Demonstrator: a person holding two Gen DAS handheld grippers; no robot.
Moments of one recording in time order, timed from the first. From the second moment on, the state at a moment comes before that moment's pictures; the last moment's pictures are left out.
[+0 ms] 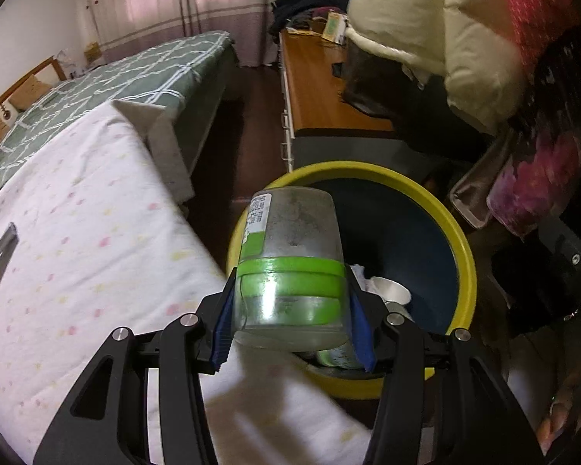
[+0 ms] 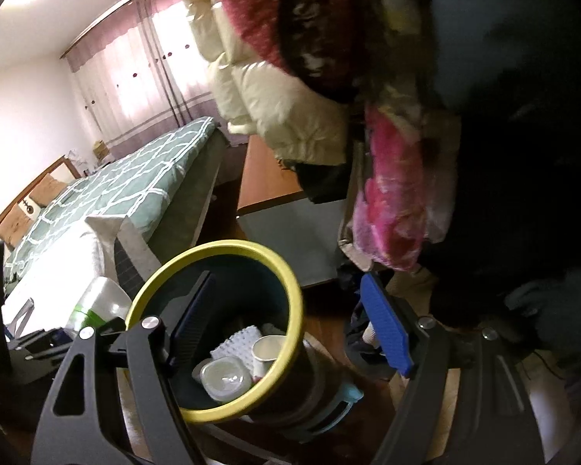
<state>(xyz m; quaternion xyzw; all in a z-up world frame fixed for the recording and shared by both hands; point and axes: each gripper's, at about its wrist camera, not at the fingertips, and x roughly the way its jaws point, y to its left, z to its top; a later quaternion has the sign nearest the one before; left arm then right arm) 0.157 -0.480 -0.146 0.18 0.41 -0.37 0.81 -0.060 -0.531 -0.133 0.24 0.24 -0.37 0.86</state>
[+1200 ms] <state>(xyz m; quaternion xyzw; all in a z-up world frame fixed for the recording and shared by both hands) 0.225 -0.173 -0.097 0.06 0.33 -0.14 0.93 0.025 -0.442 -0.126 0.17 0.29 -0.30 0.89</state>
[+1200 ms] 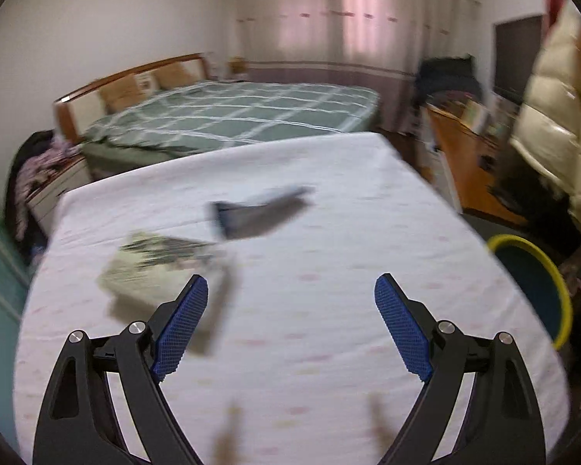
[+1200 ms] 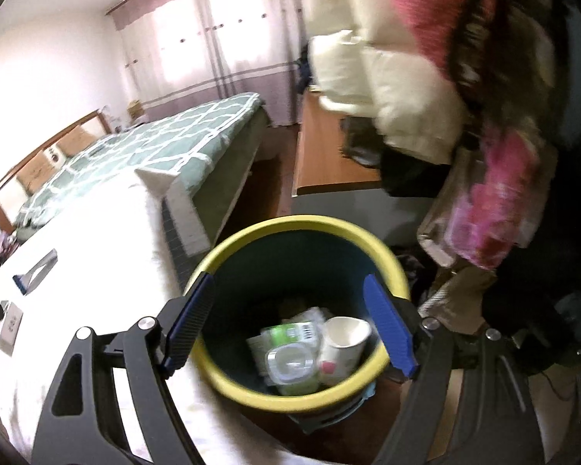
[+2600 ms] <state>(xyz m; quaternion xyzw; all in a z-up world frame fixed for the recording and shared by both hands) 0.268 0.044 -0.128 -0.09 0.33 0.09 0.93 0.342 -0.218 -0.141 0.12 0.44 -0.10 0.89</state>
